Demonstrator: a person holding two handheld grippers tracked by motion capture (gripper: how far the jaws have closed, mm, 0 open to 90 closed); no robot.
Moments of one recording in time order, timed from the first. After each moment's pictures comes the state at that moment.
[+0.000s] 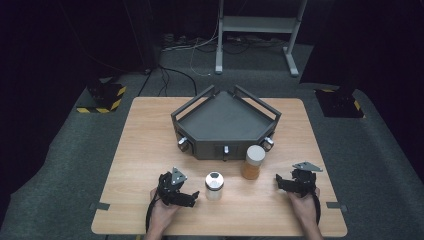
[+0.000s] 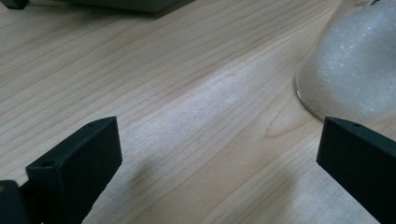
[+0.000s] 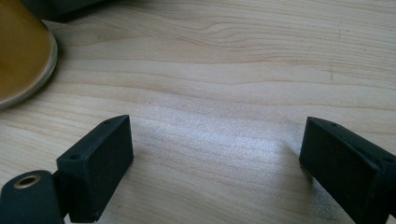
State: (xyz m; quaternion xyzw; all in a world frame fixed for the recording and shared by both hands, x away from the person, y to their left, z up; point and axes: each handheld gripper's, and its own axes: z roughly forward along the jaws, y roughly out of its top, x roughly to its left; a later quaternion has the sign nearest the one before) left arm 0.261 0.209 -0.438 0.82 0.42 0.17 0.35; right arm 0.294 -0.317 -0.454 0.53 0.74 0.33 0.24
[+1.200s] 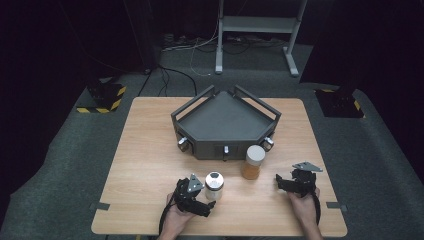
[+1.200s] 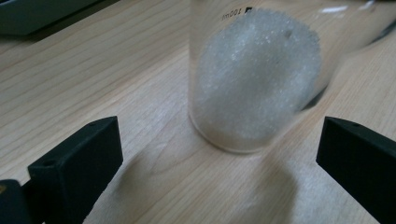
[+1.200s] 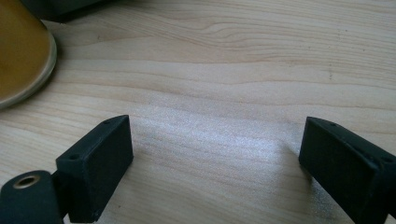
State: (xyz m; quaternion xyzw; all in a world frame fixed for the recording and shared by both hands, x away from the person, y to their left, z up) left arm 0.237 0.158 -0.483 0.72 0.47 0.12 0.50; right arm 0.294 -0.316 -0.454 0.54 0.74 0.33 0.24
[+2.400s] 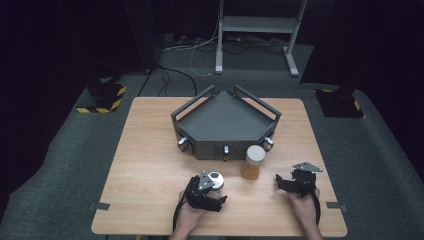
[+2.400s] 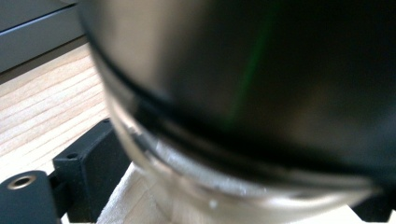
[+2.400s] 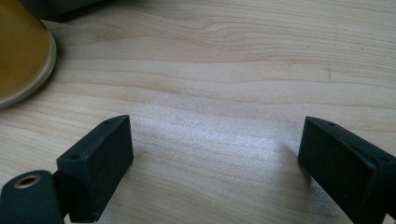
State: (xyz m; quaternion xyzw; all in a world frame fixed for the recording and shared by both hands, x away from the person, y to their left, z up) left arm 0.246 0.133 -0.489 0.72 0.46 0.13 0.51; right arm 0.293 -0.316 -0.454 0.54 0.74 0.33 0.25
